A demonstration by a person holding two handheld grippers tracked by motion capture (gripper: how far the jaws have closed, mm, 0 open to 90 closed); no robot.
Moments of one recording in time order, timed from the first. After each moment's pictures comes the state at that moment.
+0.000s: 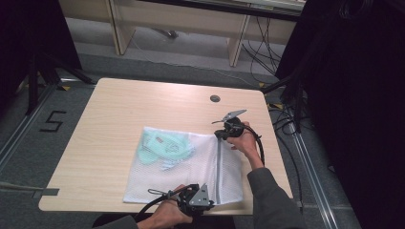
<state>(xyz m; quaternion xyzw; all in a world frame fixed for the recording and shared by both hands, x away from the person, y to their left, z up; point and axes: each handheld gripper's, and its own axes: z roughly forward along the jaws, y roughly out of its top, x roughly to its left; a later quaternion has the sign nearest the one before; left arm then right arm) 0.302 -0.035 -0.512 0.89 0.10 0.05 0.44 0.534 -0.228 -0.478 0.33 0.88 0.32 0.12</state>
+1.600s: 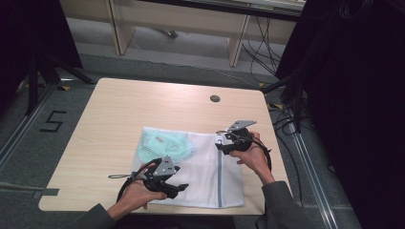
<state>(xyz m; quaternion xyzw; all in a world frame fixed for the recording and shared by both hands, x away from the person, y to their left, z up) 0.340 0.060 -0.473 0.86 0.24 0.11 0.45 0.461 -0.233 -0.445 0.34 0.86 0.35 0.17</state>
